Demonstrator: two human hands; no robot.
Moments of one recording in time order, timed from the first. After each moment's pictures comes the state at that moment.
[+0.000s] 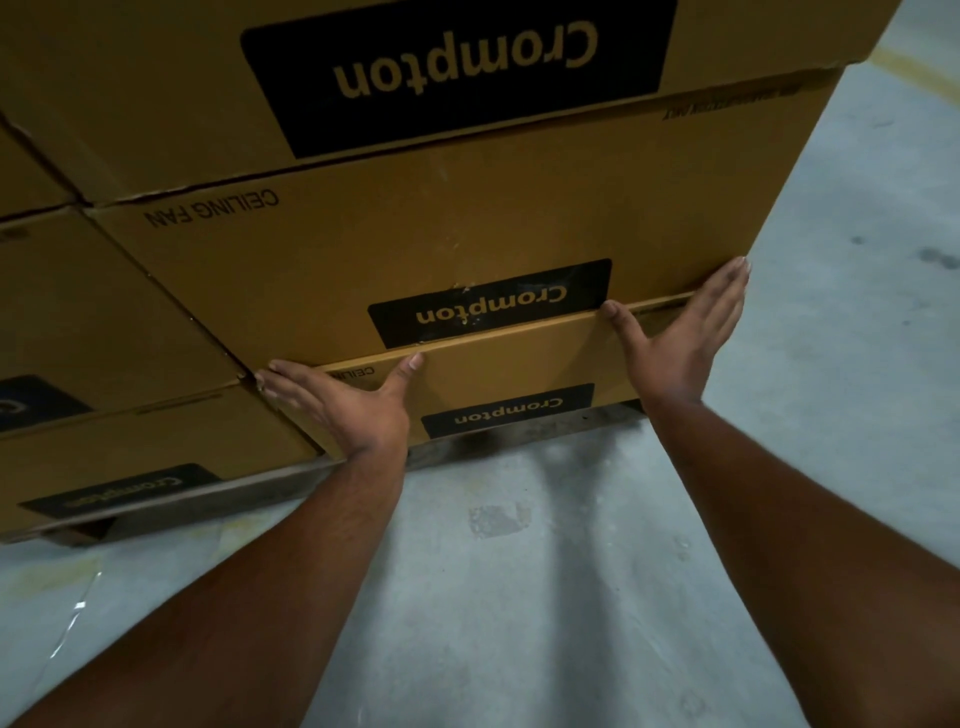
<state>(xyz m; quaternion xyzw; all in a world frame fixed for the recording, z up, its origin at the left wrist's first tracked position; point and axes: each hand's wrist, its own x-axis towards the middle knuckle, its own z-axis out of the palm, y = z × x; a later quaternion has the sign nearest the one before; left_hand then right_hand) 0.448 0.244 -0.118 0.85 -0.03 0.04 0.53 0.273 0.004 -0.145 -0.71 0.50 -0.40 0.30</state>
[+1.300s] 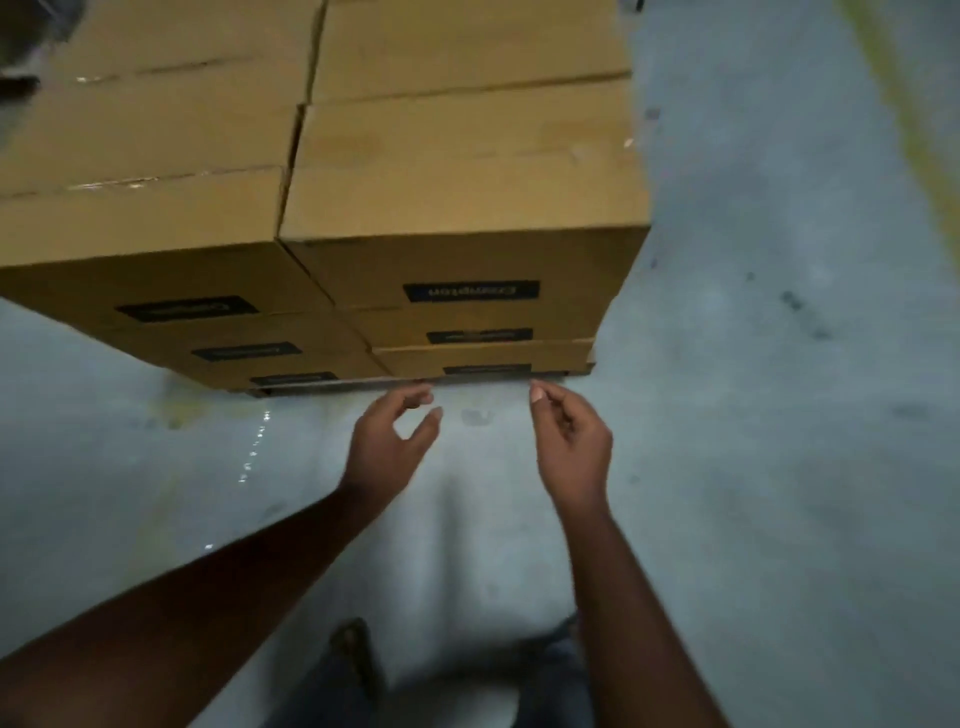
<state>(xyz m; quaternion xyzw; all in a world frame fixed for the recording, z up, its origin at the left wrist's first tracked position) 0.208 0.336 0.361 0.87 -0.23 -0.14 0.41 0.073 0.174 0.353 -0.64 0.40 -0.27 0.60</state>
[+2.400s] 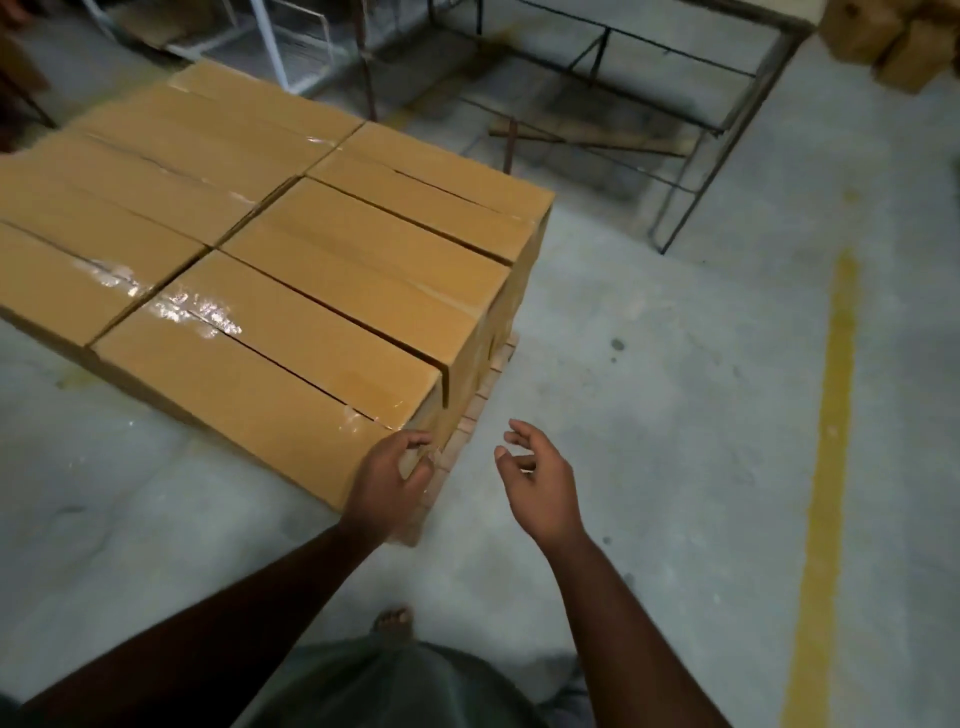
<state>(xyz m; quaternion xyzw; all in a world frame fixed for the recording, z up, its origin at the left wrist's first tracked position) 0.229 -0.204 0.447 0.89 -0.06 -0.05 0.45 0.187 -0.413 0.476 -0.81 0.19 0.01 0.55</state>
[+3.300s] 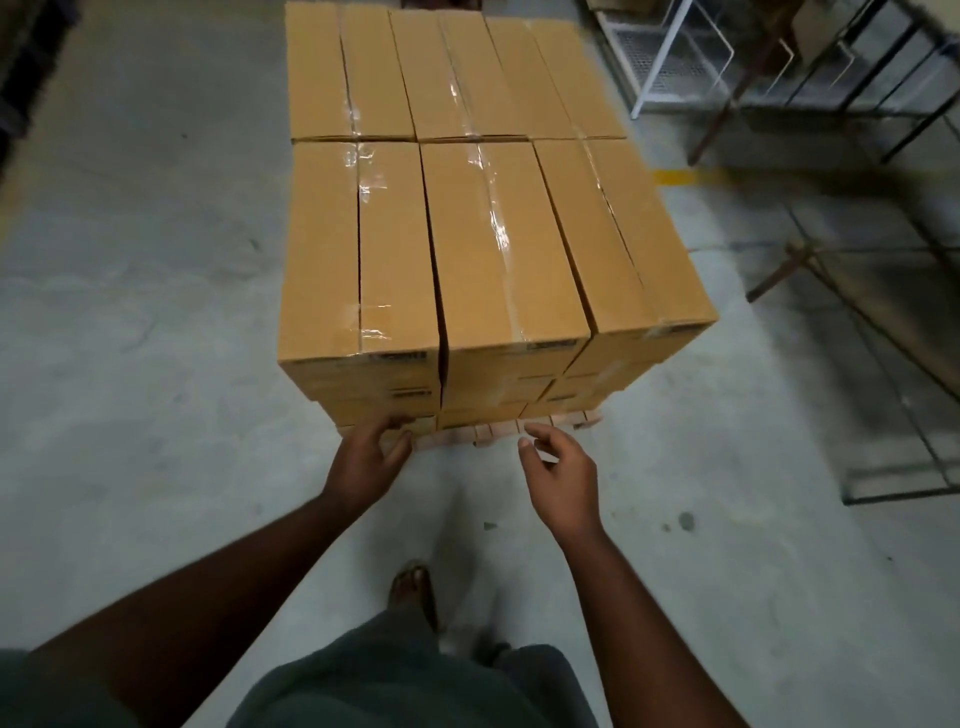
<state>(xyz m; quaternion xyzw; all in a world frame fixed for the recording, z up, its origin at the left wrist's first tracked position) 0.220 -0.434 0.431 0.83 0.32 0.15 0.43 0.375 -0.646 0.483 -0.85 -0.15 0.21 0.46</state>
